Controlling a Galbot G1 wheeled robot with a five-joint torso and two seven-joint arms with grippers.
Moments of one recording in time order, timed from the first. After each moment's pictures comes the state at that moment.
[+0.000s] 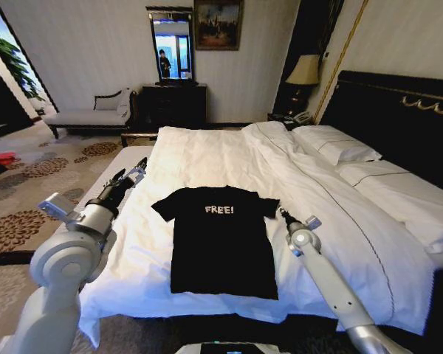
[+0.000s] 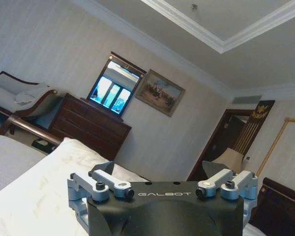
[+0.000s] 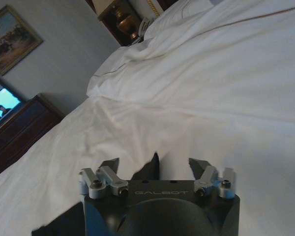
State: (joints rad) left arm 1.10 -1.08 -0.69 -2.40 -1.22 0.45 -0.52; right arm -0.81 1.07 0.36 1.40 1.29 -0.09 0.45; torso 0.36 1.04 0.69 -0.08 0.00
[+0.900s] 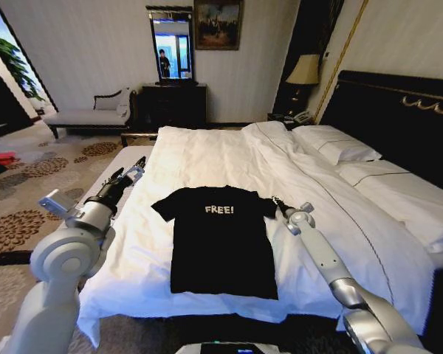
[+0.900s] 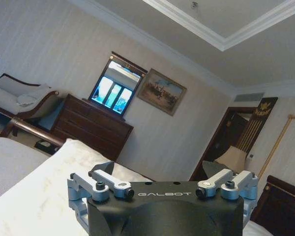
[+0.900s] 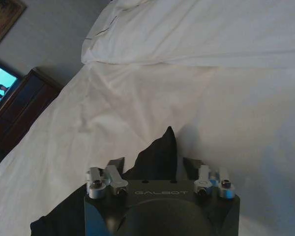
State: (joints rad) left arm 1.07 -1.05 -0.69 -2.38 -1.23 0.45 -0.52; right arm -0.55 1.12 0.25 1.00 1.42 -0.18 0.28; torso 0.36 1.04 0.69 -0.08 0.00
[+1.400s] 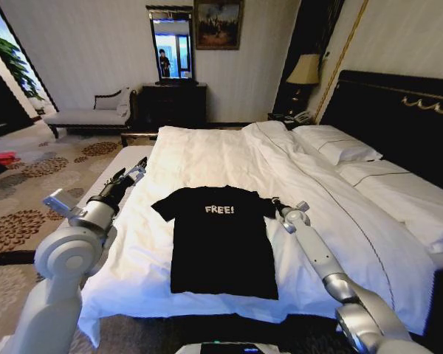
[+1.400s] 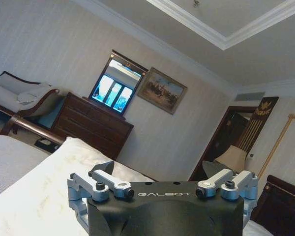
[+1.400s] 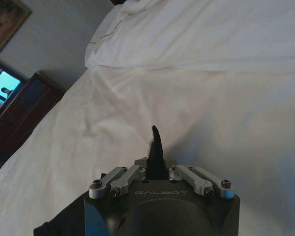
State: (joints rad) left arm 1.06 -1.05 -0.68 -2.37 -1.23 0.45 -0.52; right arm -0.52 1.13 0.24 0.97 1.40 -0.16 0.27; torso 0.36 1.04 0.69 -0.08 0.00
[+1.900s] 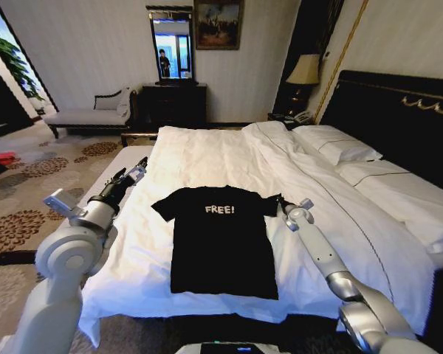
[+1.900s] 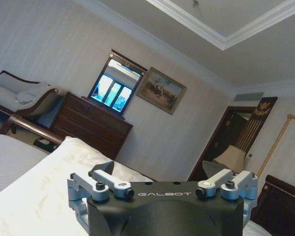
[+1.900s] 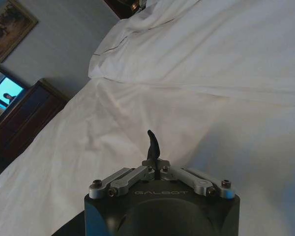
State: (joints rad) left arm 1.07 -1.06 -0.68 -2.37 -1.23 0.45 -0.52; right arm -0.51 1.11 0.24 0.98 1.38 -0.14 0.27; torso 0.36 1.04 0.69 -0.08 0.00
